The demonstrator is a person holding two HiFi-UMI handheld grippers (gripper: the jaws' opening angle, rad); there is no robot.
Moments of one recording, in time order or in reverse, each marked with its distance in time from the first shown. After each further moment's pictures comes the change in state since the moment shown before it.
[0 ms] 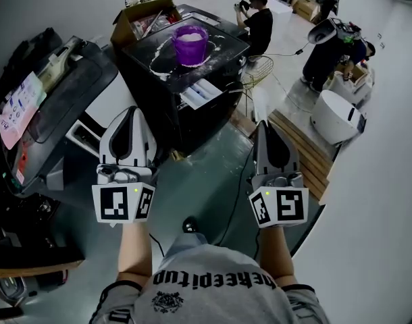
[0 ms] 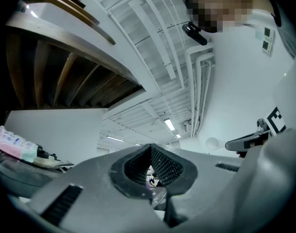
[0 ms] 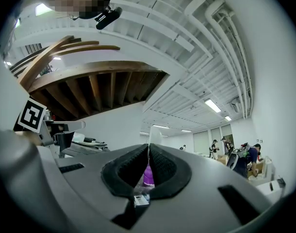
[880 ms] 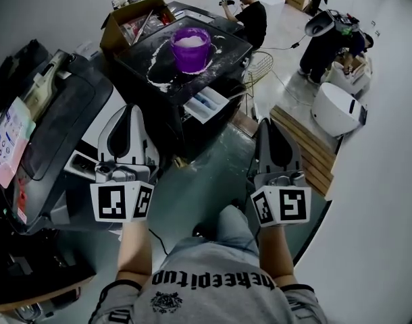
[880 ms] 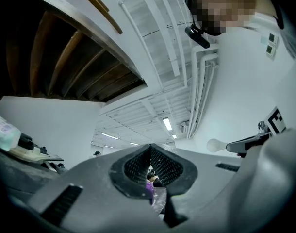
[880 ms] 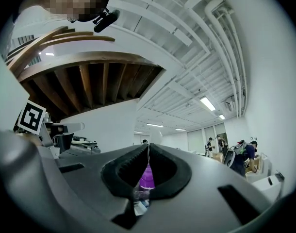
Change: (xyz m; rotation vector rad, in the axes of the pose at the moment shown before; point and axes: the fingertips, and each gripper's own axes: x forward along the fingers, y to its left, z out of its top) left arm 0.085 0.075 -0.056 -0.047 0.001 -0.063; right arm 0.101 0.010 -0.038 0.020 0.007 -0.082
